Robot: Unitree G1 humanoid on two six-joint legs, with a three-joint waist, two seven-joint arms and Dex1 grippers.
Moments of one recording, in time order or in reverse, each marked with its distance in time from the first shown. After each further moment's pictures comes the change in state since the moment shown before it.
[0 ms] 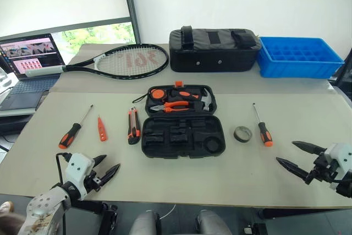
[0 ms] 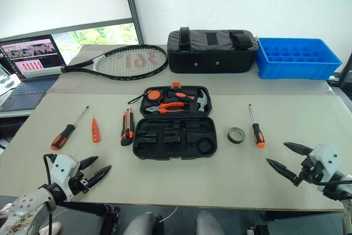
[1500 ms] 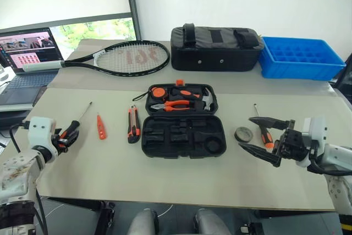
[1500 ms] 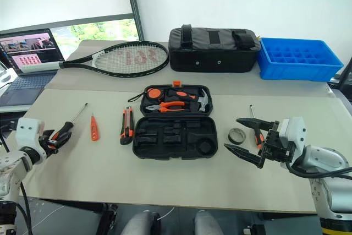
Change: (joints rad) left arm -0.486 0.168 0.121 0.472 0.008 0.266 0.198; right arm -0.110 0.054 0.131 -0.547 0.199 0.298 0.009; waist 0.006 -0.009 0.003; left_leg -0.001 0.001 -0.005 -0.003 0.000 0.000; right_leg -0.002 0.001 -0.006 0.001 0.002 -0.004
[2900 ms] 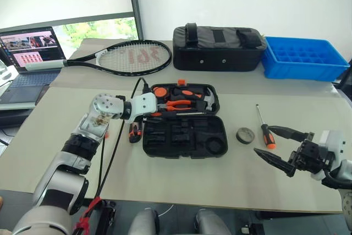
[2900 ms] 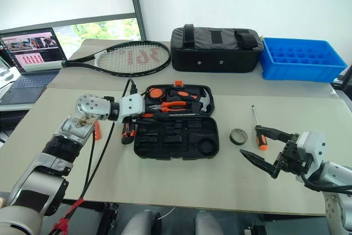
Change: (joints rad) left arm -0.674 -0.149 -0.687 0.234 0.317 -0.547 -0.659; right arm 0.165 0.025 -0.151 0.019 -0.009 -0.046 -0.019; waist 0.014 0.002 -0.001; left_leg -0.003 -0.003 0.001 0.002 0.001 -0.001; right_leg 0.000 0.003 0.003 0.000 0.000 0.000
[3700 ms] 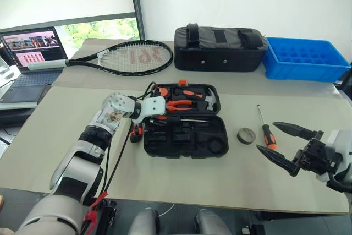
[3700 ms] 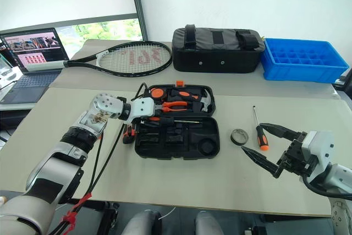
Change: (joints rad) left arm -0.105 -0.104 -0.038 0.237 0.105 -0.089 -0.047; right arm 0.047 0.007 -0.047 -0.138 0.010 0.054 -0.090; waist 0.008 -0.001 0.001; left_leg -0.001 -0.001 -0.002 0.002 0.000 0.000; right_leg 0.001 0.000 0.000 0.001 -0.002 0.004
